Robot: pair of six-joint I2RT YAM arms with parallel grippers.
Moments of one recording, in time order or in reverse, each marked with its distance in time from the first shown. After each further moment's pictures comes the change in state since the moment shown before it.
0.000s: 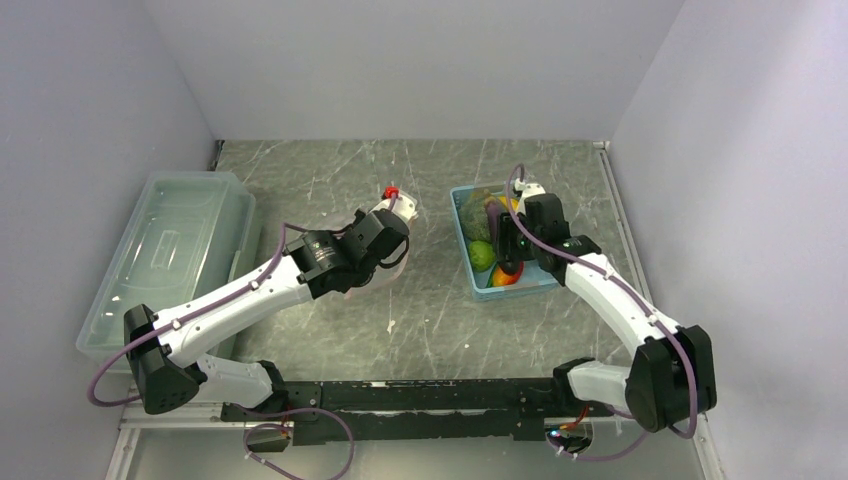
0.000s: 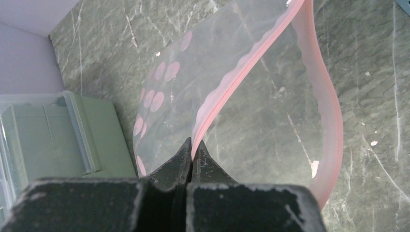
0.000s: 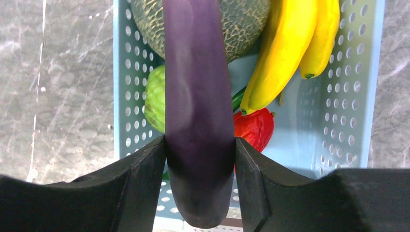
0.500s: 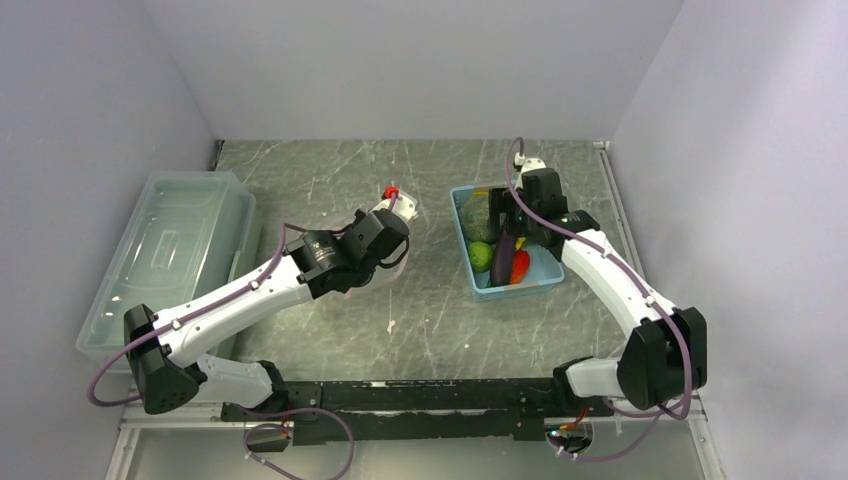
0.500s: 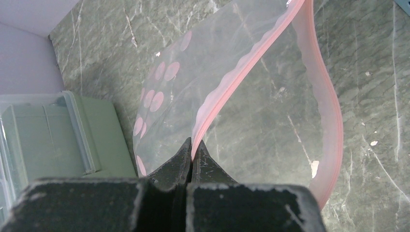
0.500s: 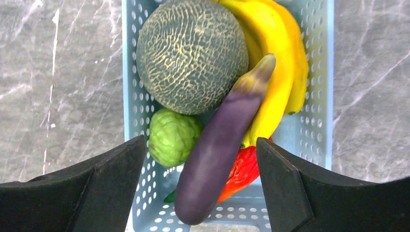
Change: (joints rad) left arm 0.000 0.000 0.000 0.000 0.000 0.000; right arm 0.001 0.098 0.188 -0.055 0.068 -0.003
